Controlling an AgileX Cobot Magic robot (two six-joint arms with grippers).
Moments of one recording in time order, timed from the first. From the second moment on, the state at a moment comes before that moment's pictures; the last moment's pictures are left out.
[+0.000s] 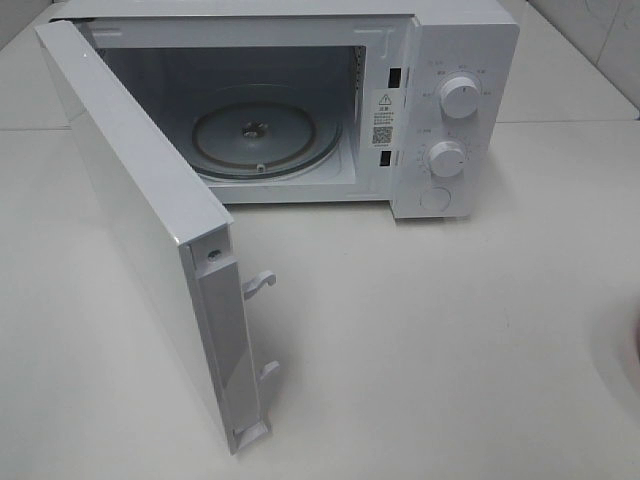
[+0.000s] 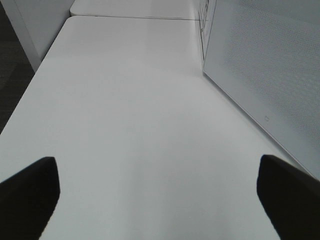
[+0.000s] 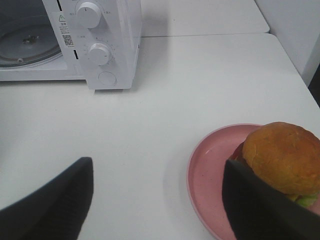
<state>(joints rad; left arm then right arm) 0.07 0.00 -0.52 -0.03 1.08 0.04 0.14 0.00 -0.49 -0.09 0.96 0.13</state>
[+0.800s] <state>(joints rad) 0.07 0.08 -0.56 -0.05 0.93 0.04 0.14 0.00 -0.49 -0.09 0.96 0.13</state>
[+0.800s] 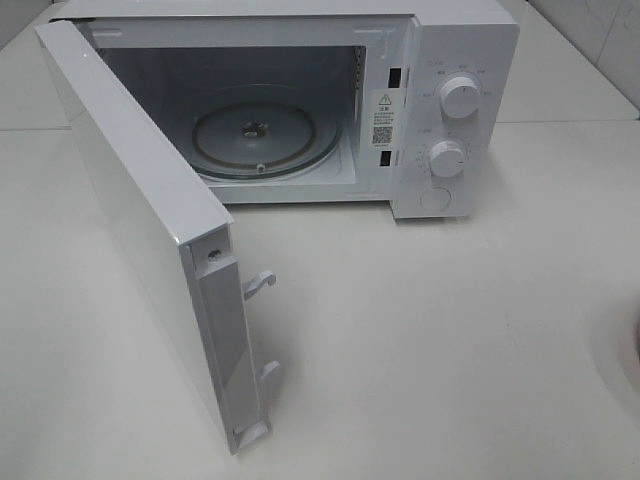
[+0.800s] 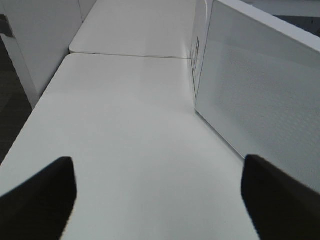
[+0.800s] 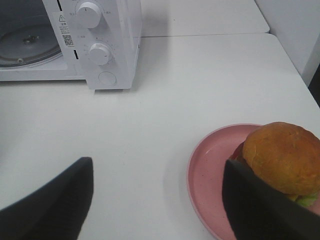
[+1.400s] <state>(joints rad) 0.07 0.43 -0.35 -0.05 0.10 0.04 0.14 0.00 -0.49 -0.09 0.96 0.13</state>
